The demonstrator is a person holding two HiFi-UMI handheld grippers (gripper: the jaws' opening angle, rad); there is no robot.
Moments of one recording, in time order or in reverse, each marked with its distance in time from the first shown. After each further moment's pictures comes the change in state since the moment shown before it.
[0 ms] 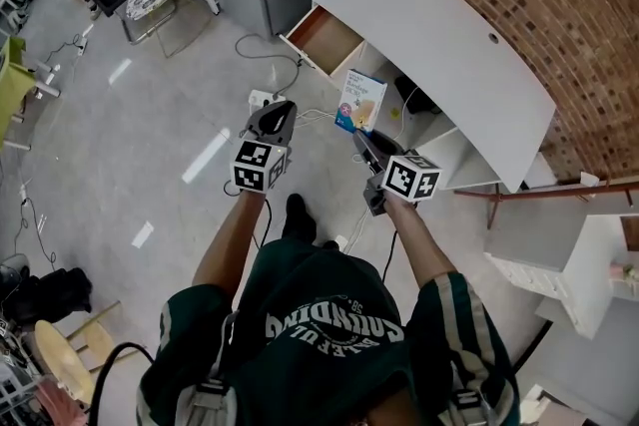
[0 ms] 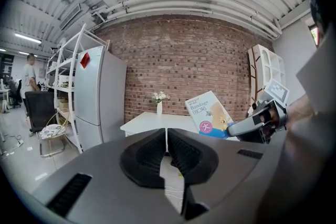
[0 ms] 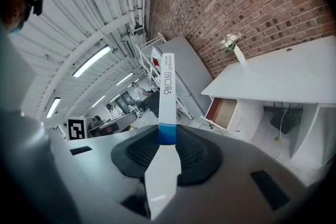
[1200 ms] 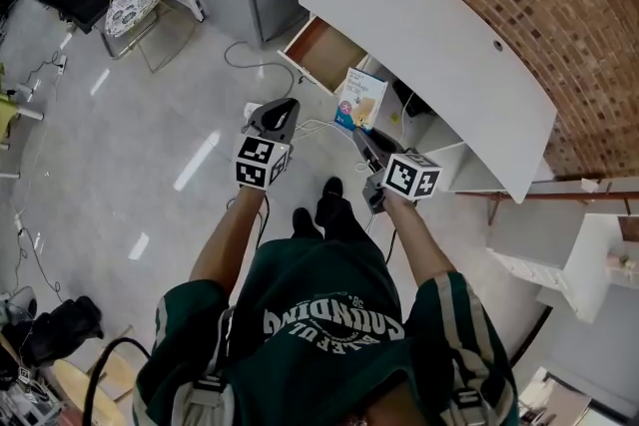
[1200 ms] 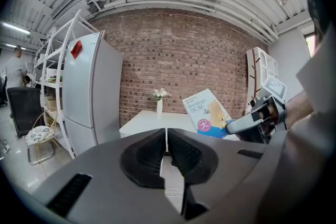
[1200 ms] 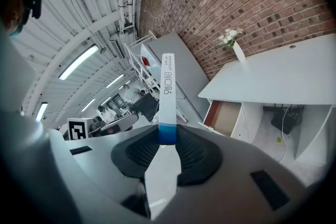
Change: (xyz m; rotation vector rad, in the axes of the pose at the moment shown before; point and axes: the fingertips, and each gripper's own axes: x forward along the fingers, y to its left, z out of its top) left arm 0.086 0.103 0.010 0.009 0.037 -0.110; right arm 0.112 -0.017 0.051 0.047 -0.012 -0.087
